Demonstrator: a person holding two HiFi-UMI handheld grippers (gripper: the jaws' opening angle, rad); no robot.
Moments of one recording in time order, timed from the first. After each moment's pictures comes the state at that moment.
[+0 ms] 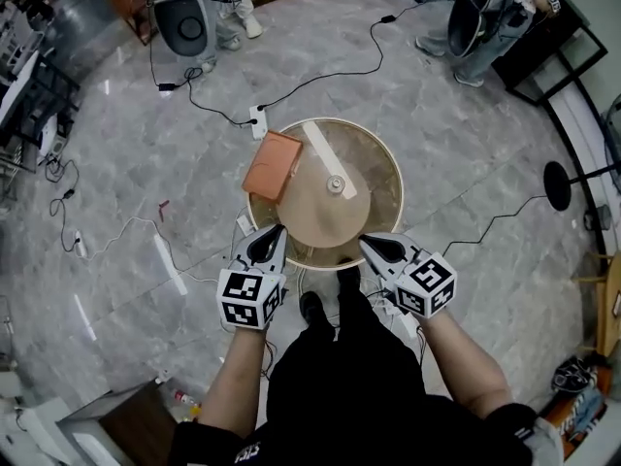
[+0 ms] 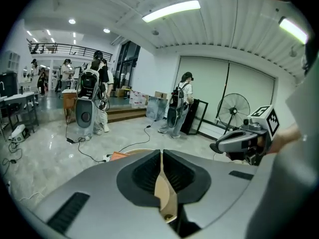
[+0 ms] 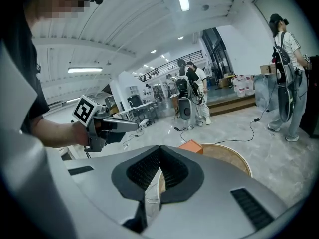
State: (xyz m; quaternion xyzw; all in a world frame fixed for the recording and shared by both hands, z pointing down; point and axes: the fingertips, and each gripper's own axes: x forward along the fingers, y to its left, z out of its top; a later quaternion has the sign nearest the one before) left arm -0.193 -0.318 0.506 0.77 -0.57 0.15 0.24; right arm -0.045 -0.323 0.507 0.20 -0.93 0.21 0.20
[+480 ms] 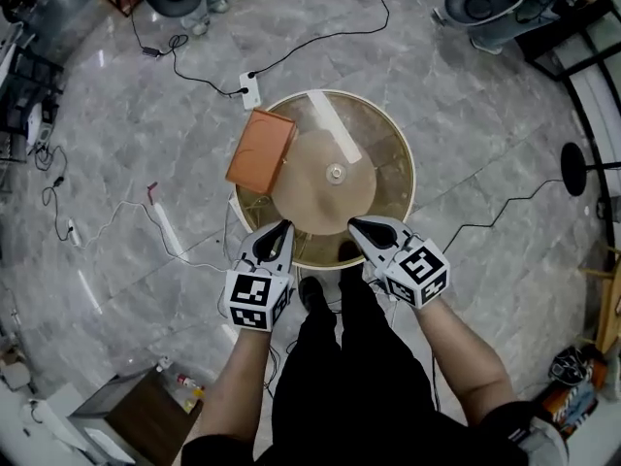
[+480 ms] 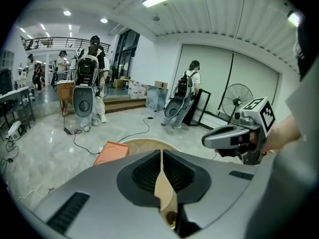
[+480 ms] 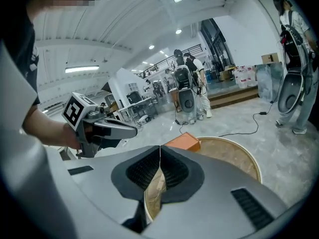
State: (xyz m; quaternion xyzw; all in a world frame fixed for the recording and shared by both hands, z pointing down) left arm -0.175 -0.399 0.624 0.77 -0.55 0.19 0.27; right arm -0.068 -0.418 0.624 0.19 -0.93 0.23 0.22
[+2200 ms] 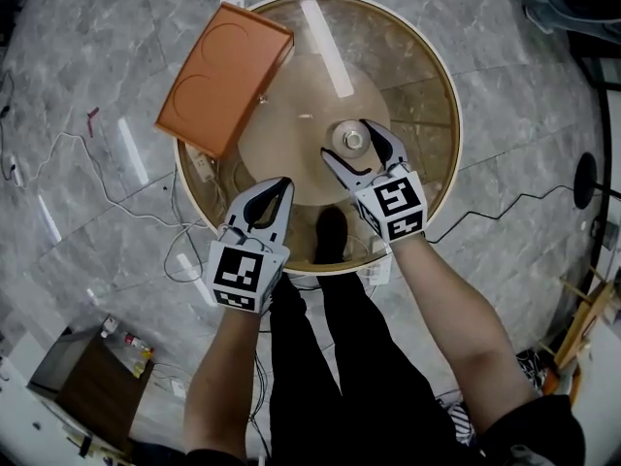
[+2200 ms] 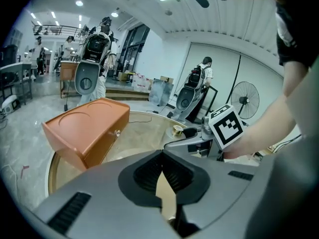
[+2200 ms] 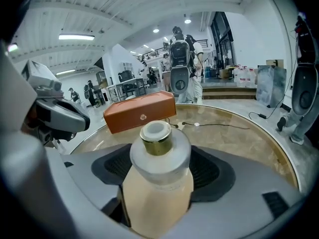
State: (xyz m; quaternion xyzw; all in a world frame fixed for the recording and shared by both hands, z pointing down) left arm -0.175 -0.449 0.923 0.76 -0.55 0.16 0.30; right arm -0.119 -0.540 0.977 0.22 -0.91 0.15 0.30
